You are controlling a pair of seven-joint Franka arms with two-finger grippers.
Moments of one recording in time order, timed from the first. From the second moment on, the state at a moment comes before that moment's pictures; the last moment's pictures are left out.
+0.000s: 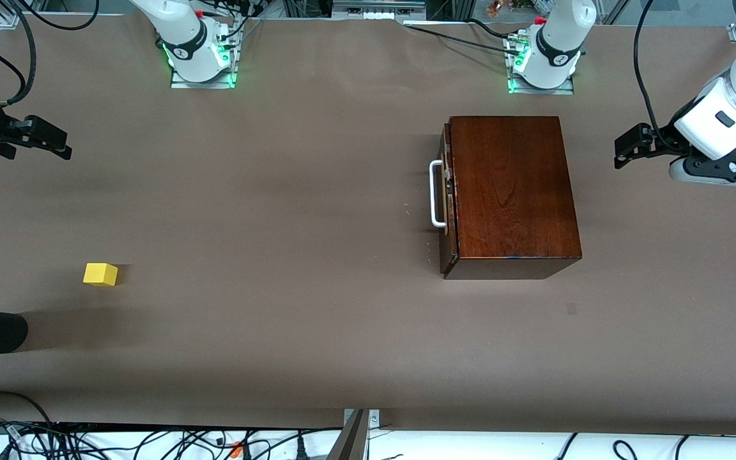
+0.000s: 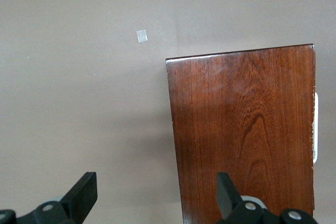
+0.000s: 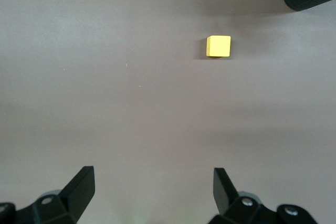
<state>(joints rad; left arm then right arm) -0.04 0.02 -0.05 -1.62 -0.01 1.58 -0.02 0.00 0.00 -0.02 -1.63 -0.01 1.58 -0.03</state>
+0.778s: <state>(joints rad) -0.06 0.12 -0.19 -1.62 -0.01 1.48 -0.07 0.00 0.00 -0.02 -1.63 -0.01 1.58 -0.03</state>
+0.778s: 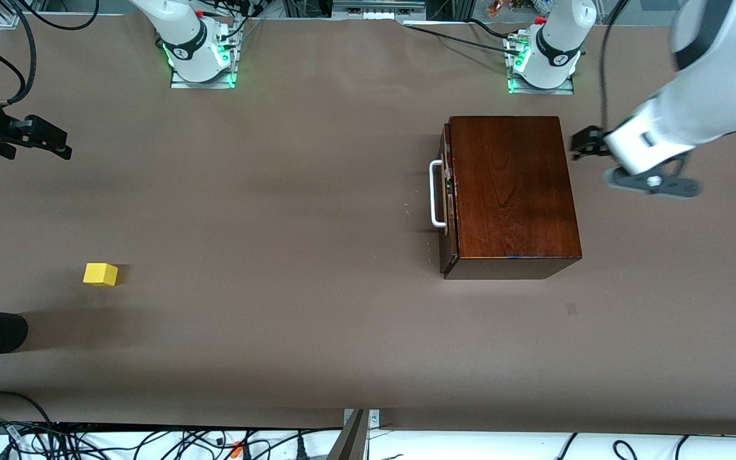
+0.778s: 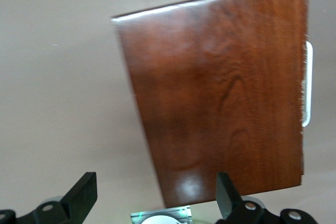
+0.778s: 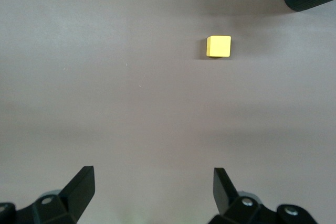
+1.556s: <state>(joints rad) -0.29 0.35 -0.36 -1.54 0.01 1.64 -0.37 0.00 0.00 -0.02 -1.63 -0.01 1.58 -0.03</state>
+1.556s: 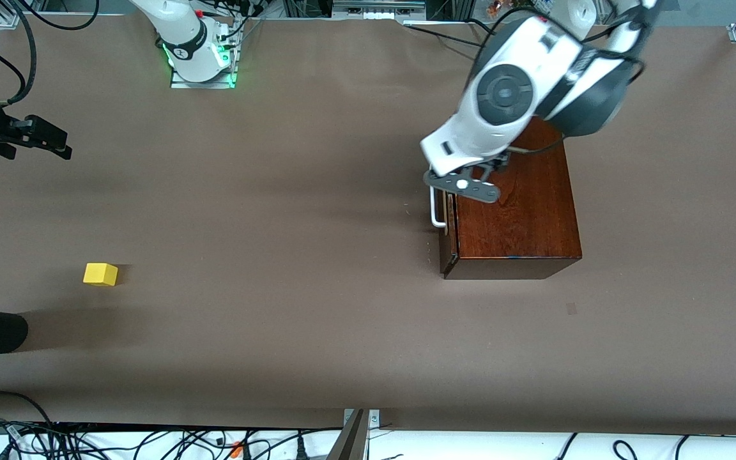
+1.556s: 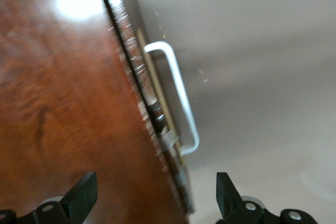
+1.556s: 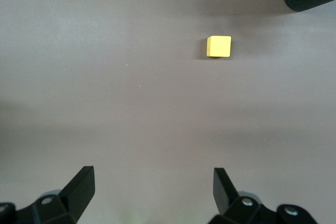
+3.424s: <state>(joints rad) -0.45 0.52 -0.35 -1.74 0.30 2.02 -0.74 0.00 0.00 -0.02 -1.63 -0.01 1.58 -0.03</state>
